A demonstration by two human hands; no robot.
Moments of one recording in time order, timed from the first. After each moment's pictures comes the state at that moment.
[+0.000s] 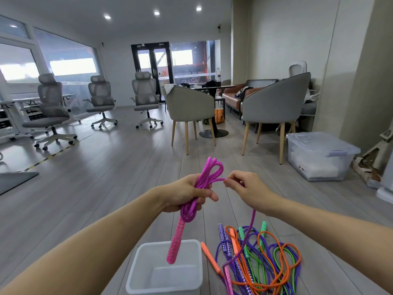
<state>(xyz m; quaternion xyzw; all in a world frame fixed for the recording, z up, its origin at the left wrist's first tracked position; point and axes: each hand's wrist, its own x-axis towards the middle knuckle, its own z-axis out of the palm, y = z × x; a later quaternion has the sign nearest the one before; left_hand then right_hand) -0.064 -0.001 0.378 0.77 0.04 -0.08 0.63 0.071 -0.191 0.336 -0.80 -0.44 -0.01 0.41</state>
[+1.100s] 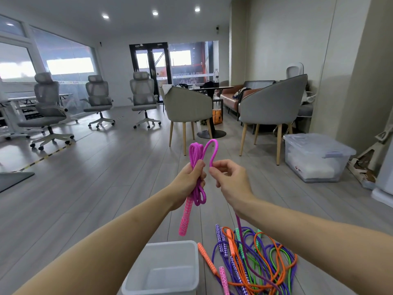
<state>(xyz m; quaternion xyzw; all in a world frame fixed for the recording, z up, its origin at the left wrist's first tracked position) -0.030 -0.009 0.365 0.75 0.06 0.16 0.64 0.030 -0.150 0.356 -0.66 -0.28 0.01 0.70</state>
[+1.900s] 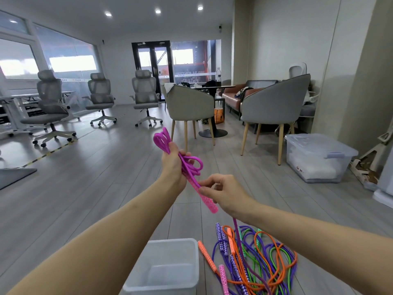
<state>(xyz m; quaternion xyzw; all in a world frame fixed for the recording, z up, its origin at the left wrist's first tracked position) -0.020 -0.001 0.394 0.41 0.15 0.36 0.83 0.020 -0.160 0.348 -0.72 -0.42 0.10 0.53</state>
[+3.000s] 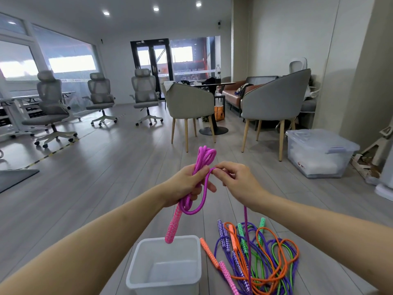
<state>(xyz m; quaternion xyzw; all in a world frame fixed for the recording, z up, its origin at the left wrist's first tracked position) -0.062 -0.011 0.380 0.80 0.03 0.03 0.60 0.046 -0.176 0.351 -0.73 -0.45 -0.01 0.51</state>
